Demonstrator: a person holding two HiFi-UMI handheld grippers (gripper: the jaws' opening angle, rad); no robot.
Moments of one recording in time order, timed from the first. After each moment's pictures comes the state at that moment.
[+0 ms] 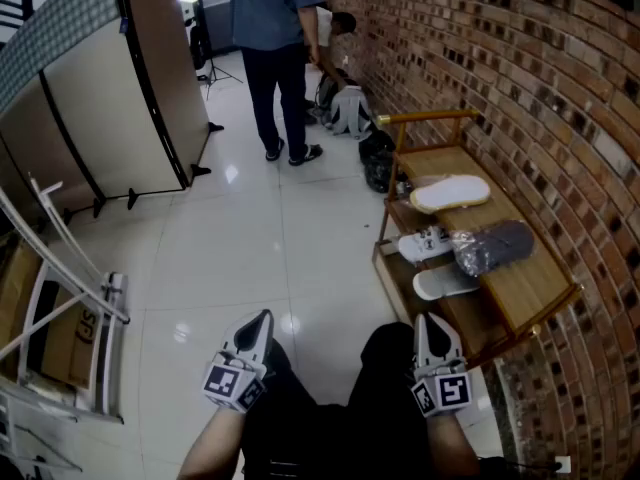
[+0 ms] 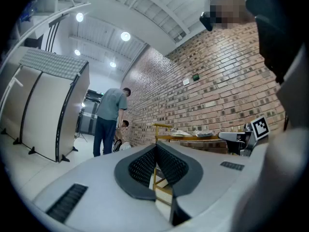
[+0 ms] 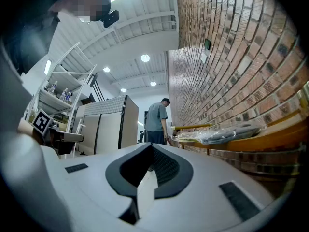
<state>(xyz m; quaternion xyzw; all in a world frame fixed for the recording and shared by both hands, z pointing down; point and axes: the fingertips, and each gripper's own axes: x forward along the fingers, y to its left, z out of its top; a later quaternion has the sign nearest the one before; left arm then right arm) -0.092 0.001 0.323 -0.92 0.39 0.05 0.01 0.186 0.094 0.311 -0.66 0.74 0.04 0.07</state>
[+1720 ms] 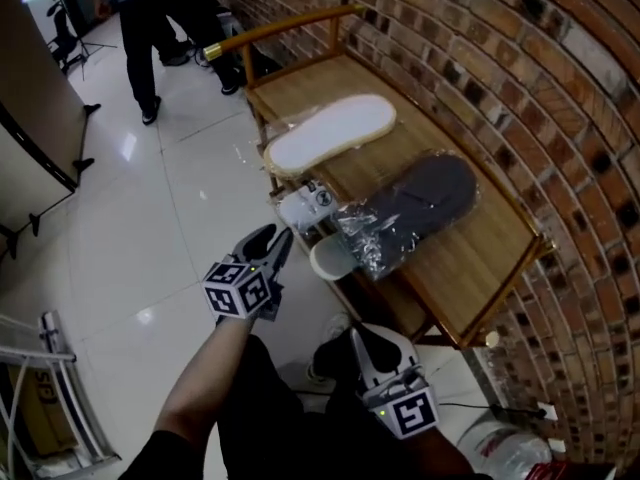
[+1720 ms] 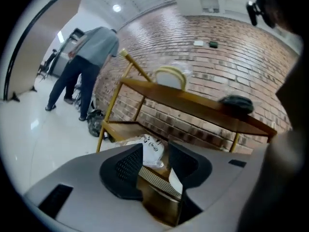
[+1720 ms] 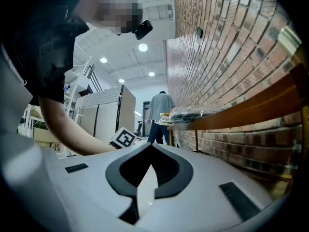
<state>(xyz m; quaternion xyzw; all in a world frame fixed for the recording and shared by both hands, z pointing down) 0.254 -0.137 0.442 -0.95 0.21 -0.07 -0.22 0.253 0.099 0.342 -0.67 0.74 0.01 0.04</state>
